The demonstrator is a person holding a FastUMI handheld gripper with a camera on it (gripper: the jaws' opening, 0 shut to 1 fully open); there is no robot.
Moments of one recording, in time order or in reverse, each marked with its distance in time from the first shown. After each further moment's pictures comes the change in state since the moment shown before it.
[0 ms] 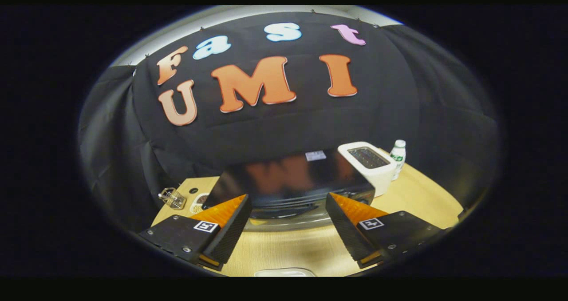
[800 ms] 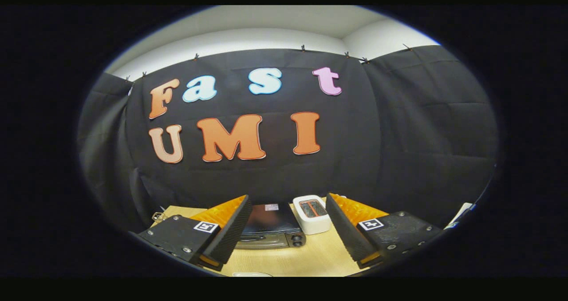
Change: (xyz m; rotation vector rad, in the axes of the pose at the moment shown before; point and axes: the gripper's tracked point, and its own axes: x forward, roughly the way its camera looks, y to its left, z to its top) arm -0.122 -0.077 0.148 -0.038 -0.260 -0.152
